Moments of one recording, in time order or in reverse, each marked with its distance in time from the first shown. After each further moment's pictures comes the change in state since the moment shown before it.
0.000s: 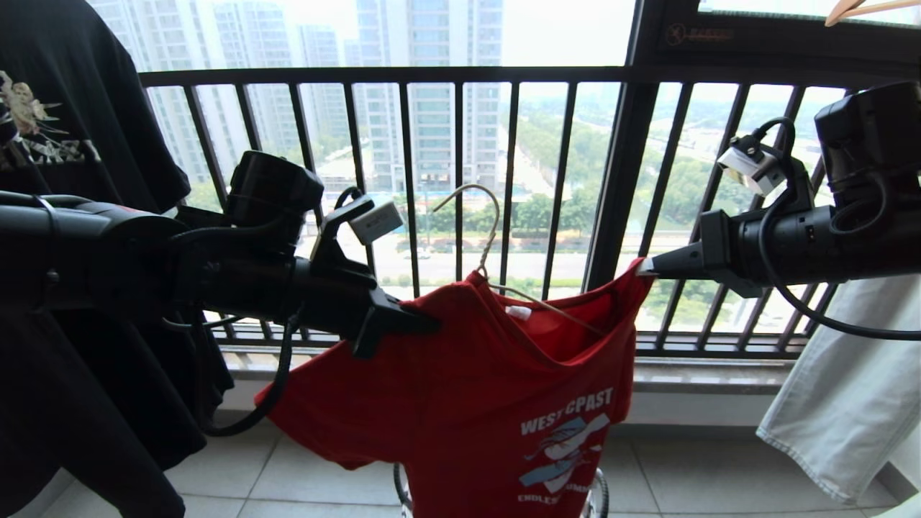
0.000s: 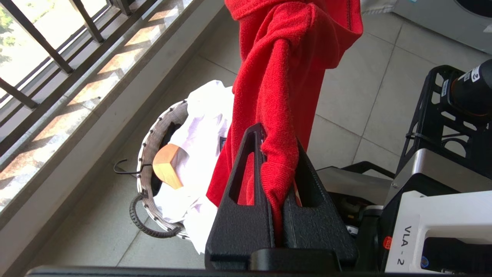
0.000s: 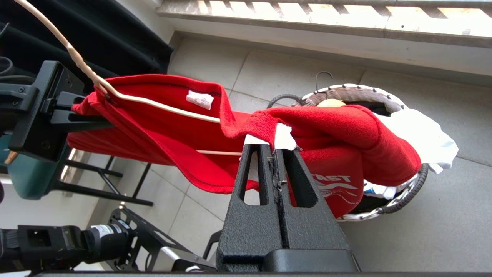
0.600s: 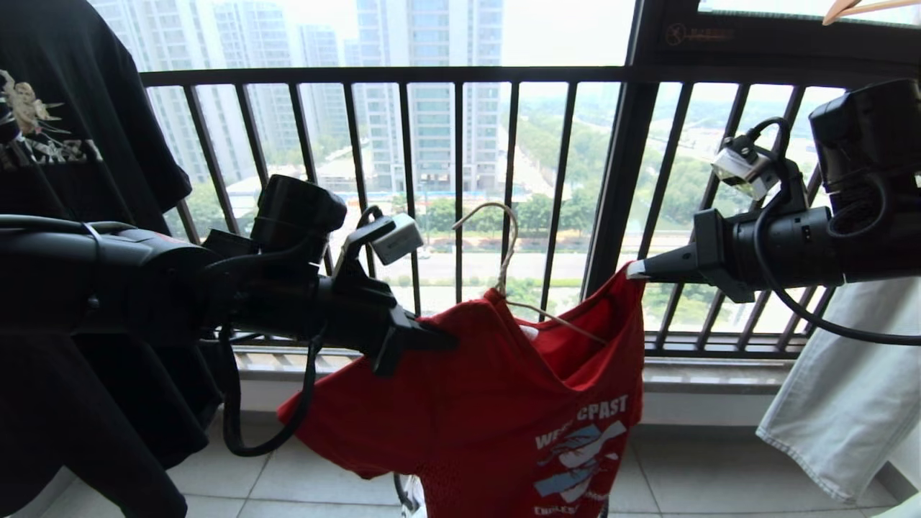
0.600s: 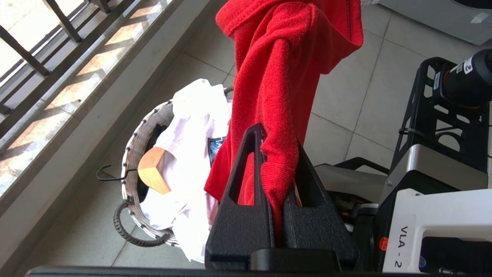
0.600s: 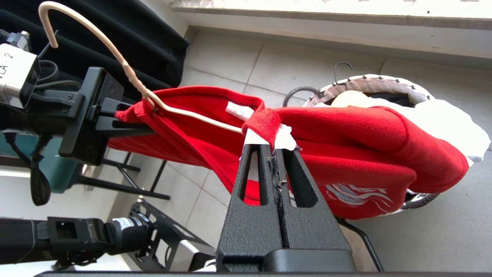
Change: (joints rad) left arm -0.049 0.027 0.054 -0.088 0.001 -0.013; right arm 0.049 -0.009 0.006 -0.004 0.006 0.066
